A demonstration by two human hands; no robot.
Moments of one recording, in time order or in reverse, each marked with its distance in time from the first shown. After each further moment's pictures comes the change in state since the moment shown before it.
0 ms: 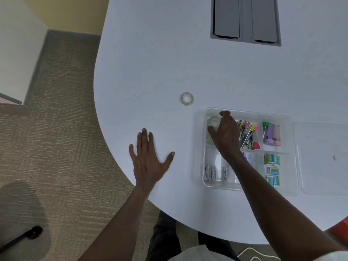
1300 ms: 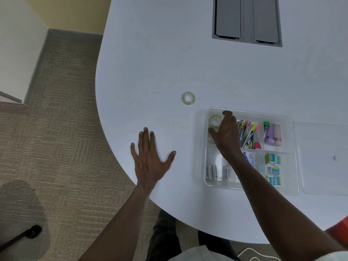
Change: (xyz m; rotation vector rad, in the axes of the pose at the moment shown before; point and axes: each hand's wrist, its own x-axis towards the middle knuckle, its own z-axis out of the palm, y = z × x) left_hand -0.001 0.000 0.000 -0.005 0.001 0.004; right_hand -0.006 0.002 0.002 0.021 -0.009 -0.034
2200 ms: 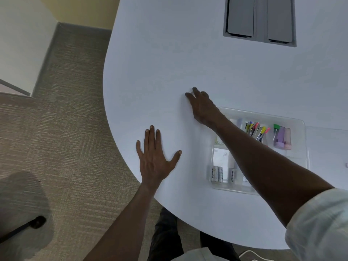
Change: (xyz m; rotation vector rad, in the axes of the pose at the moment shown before) left_hand 0.001 0.000 0.001 -0.010 0.004 -0.007; right_hand 0.082 -0.068 0.047 -0.438 -0.403 -0.444
